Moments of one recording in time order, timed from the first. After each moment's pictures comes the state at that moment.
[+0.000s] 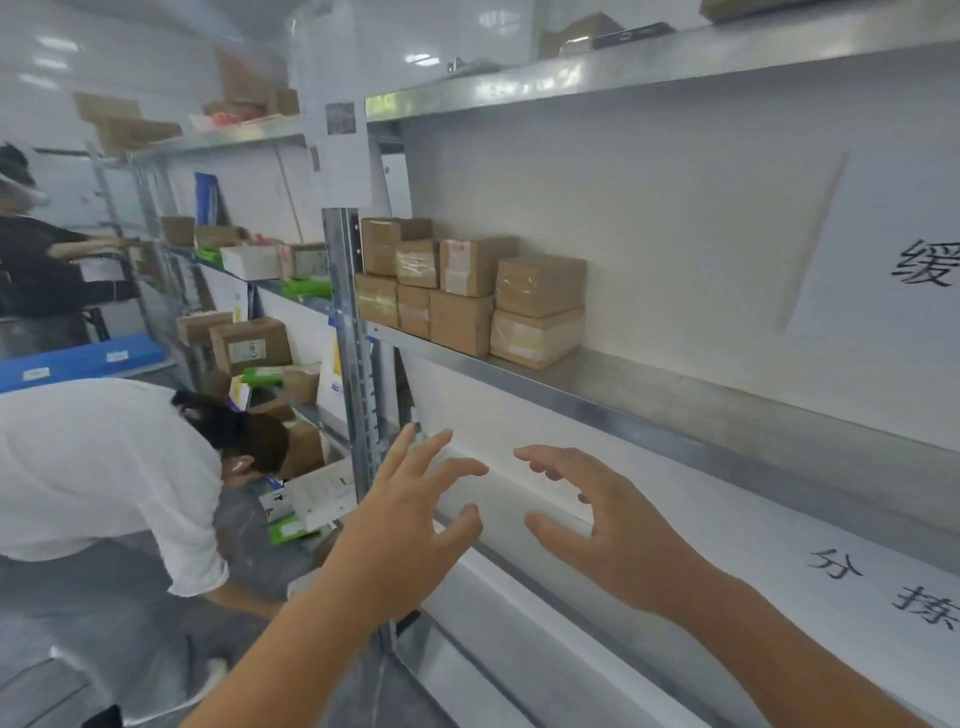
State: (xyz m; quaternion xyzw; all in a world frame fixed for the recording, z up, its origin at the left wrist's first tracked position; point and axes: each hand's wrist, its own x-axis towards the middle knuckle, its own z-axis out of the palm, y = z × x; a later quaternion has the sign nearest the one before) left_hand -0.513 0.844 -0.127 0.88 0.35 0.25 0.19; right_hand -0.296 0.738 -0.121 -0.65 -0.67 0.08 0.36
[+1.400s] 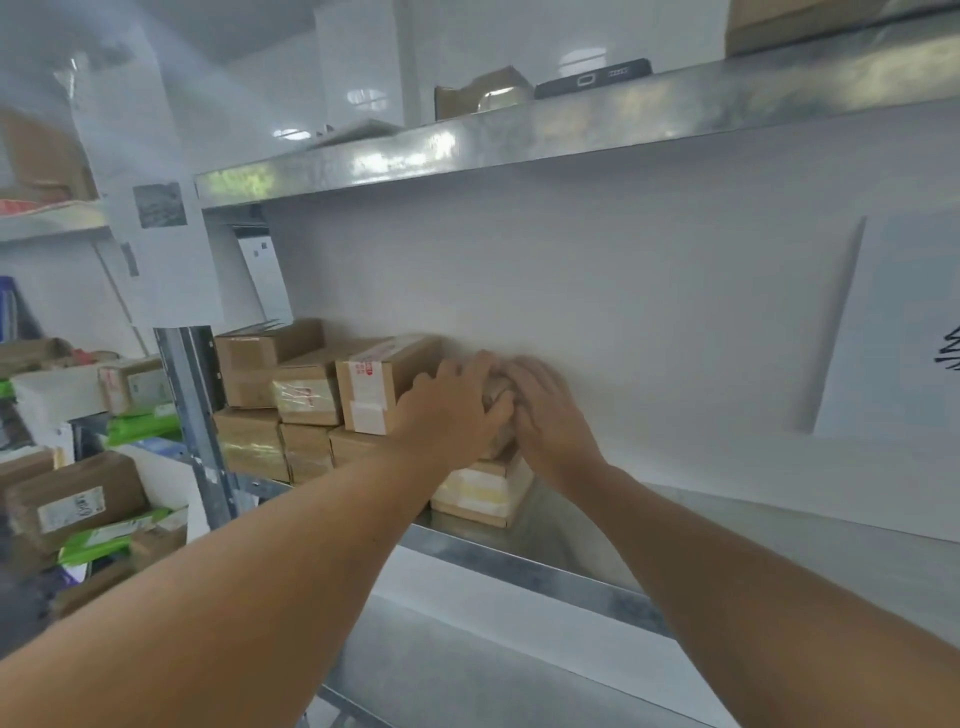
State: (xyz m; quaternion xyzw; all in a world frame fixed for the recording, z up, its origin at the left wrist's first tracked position) left_hand -0.264 1.122 0.005 0.92 0.27 0.28 -0.03; right_hand -0.123 1.036 -0.045 -0.70 -0.56 -0.14 0.43
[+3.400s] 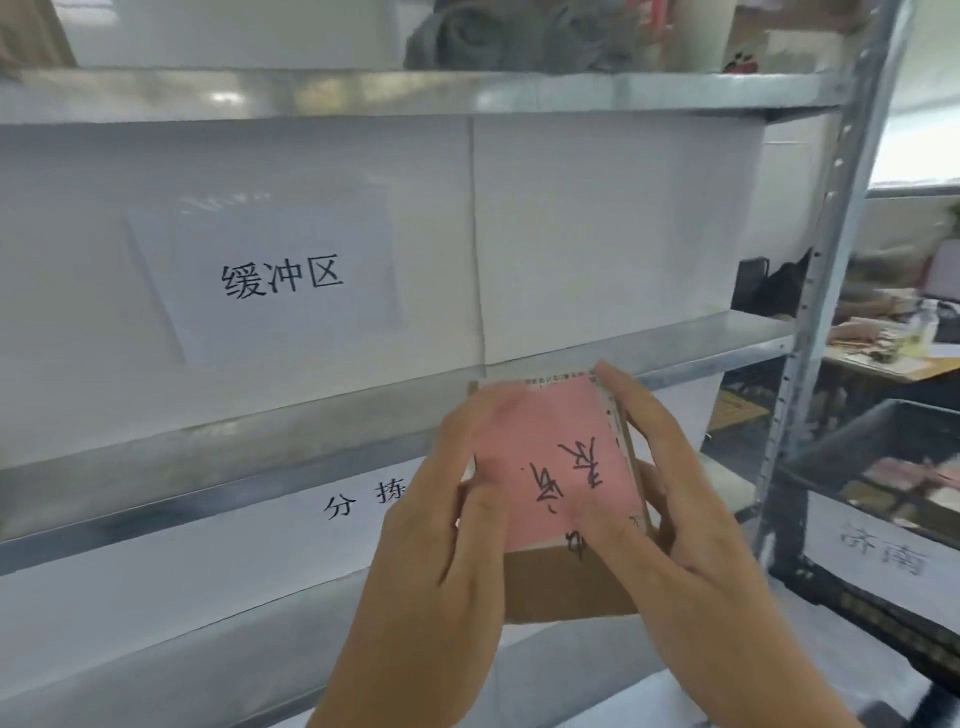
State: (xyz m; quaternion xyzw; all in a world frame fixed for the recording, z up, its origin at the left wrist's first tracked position) left_hand -0.254 0.528 -0.052 0.75 -0.15 0.17 0.63; right_hand -0.339 0.352 -0.055 -0.69 -0.23 -0.18 0.66
